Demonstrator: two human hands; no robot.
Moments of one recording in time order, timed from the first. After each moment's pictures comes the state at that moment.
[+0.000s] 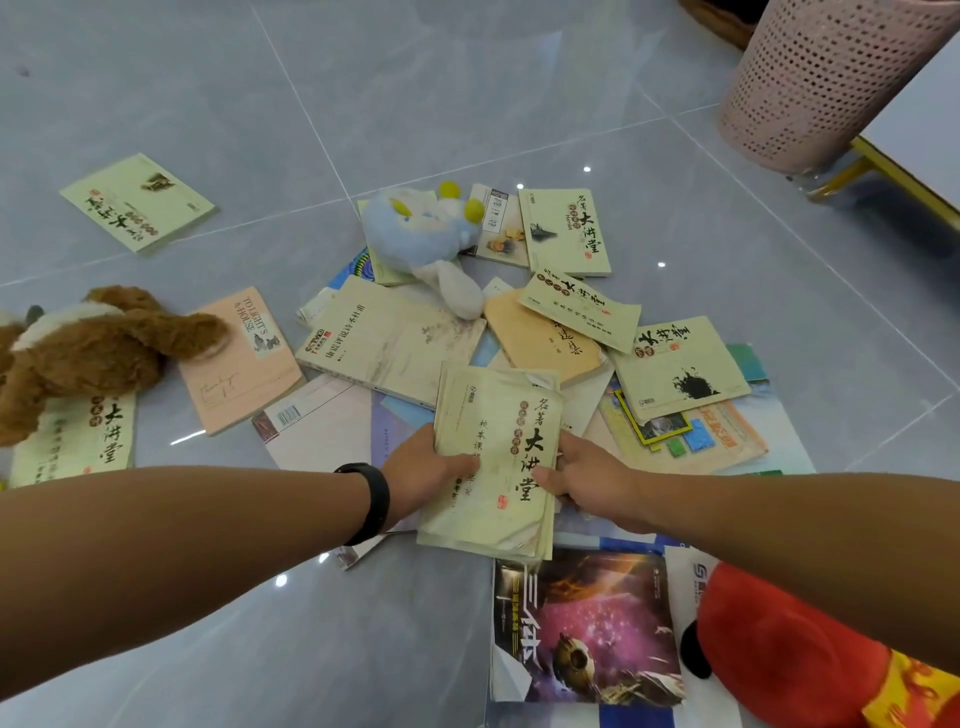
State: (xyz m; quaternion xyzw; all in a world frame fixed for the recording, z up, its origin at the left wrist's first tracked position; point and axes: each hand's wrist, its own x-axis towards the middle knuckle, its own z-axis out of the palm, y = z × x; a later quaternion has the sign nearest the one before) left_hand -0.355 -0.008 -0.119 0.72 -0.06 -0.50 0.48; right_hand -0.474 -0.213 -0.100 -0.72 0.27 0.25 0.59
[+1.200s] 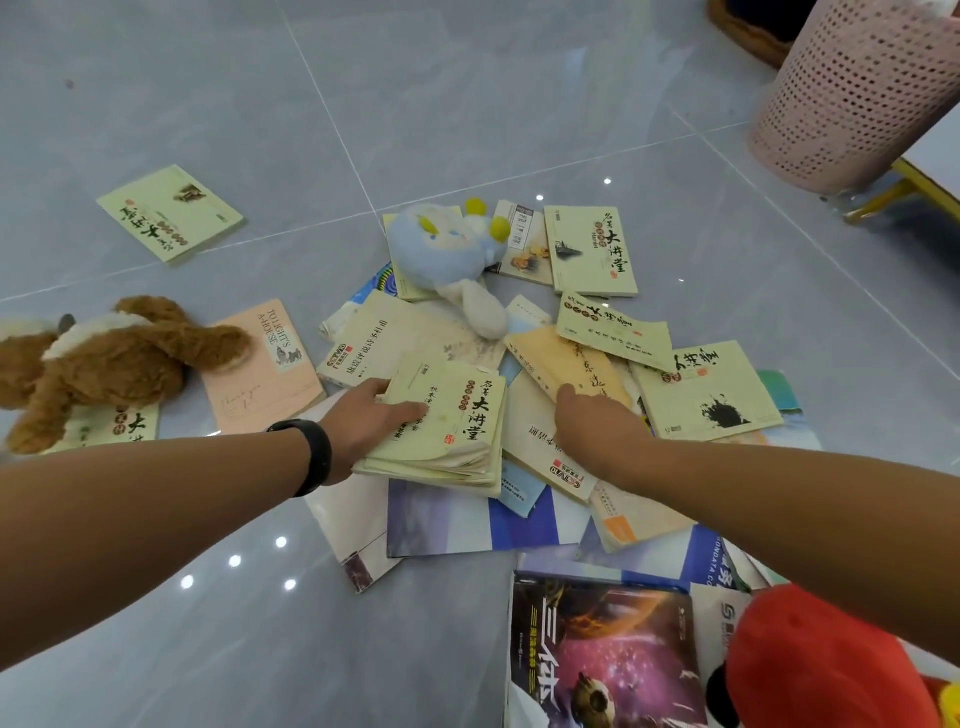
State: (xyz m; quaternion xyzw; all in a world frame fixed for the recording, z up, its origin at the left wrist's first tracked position) left_hand -0.264 0.027 -0.098 0.77 0.05 -0.40 0.49; right_hand -0.388 -0.230 -0.097 -0.95 0.18 0.24 0.04
